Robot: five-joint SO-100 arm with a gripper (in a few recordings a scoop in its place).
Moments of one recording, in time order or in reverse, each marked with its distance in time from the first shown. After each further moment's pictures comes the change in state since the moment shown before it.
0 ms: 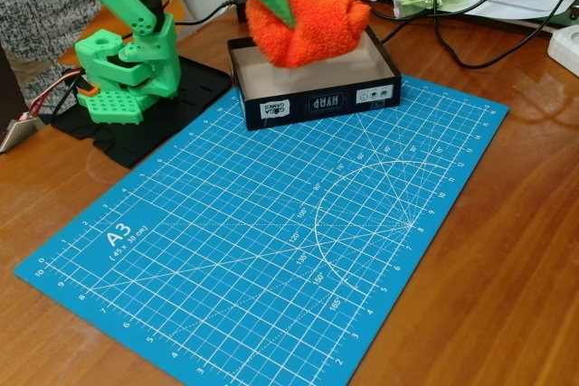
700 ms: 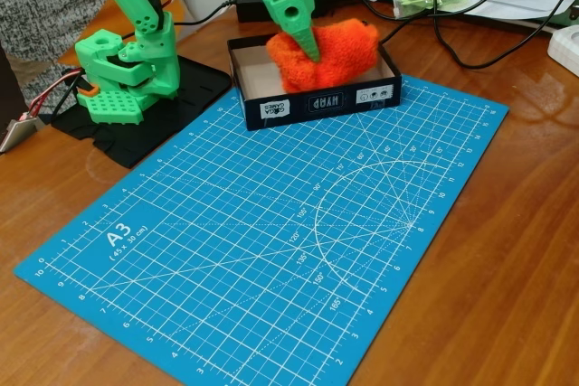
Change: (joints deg) arm -7.6 -13.9 11.6 -24.8 -9.8
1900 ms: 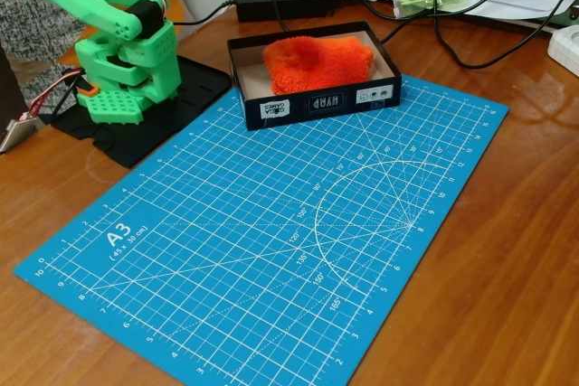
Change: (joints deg) arm 31.5 60.2 17.1 -2.4 77.3
